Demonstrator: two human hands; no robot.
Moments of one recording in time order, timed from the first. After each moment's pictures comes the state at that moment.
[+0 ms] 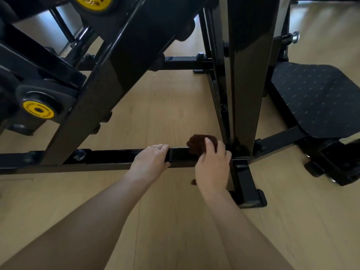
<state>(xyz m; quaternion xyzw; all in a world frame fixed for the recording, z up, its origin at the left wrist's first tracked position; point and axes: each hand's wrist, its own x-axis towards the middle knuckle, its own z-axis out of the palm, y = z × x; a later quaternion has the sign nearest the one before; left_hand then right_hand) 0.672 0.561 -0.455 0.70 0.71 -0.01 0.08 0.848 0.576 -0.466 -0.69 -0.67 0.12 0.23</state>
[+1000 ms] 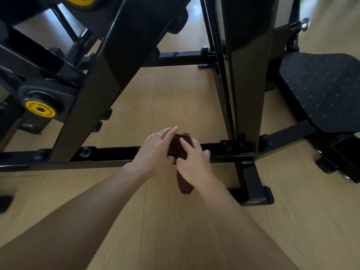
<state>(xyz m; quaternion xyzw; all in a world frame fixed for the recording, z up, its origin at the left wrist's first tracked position) 0.671 0.565 -0.432 0.71 0.68 0.09 0.18 0.821 0.579 -0.450 -0.57 -0.71 0.39 0.12</state>
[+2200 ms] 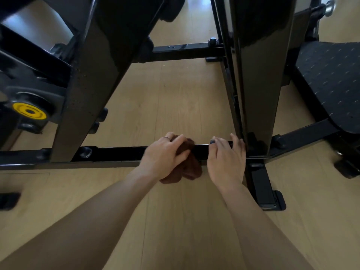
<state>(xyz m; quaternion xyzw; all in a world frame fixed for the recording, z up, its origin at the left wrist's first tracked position) 0.675 0.575 -0.466 0.72 0.68 0.08 0.09 0.865 0.608 -0.489 -0.65 -0.72 0.16 0.18</state>
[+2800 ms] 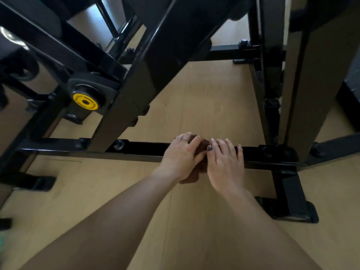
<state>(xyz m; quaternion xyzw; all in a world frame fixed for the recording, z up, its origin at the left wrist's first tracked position) 0.651 0.561 -0.484 0.70 0.70 0.15 0.06 0.808 0.585 -0.500 -0.57 -0.79 0.19 0.13</state>
